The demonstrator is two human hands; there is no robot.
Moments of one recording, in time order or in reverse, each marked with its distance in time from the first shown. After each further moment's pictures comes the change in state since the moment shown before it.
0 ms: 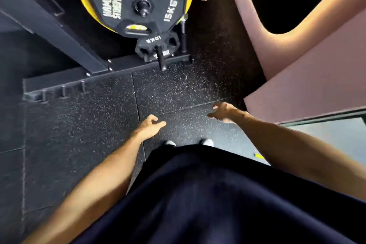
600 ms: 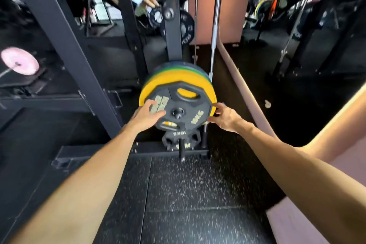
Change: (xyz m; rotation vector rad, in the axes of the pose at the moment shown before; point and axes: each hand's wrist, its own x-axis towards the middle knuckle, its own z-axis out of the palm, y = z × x) left_hand -0.075 0.132 -0.258 -0.238 0.557 0.365; right_hand -0.067 -0.186 -0.207 0.056 0.456 -0.544
